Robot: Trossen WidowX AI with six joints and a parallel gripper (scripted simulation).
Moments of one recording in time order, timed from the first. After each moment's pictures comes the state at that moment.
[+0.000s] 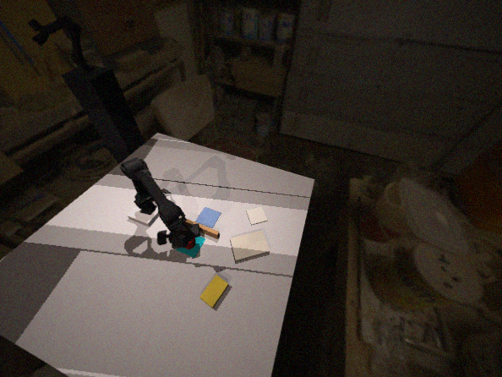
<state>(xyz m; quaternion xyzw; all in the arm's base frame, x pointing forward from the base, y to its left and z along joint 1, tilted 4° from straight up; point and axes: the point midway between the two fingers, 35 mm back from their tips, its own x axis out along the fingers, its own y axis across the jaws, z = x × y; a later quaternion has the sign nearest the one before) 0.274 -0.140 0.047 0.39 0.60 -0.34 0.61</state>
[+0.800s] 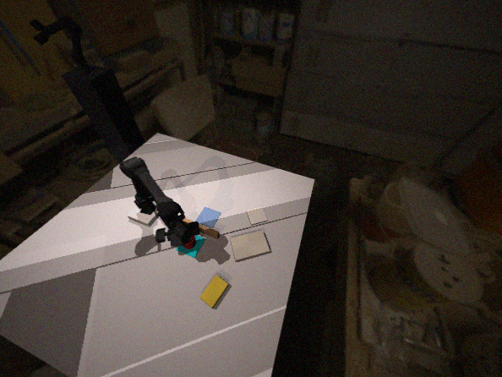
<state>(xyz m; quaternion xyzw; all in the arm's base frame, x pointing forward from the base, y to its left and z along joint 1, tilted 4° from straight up) 0.274 -0.142 0.070 0.39 0.60 -0.34 0.61</state>
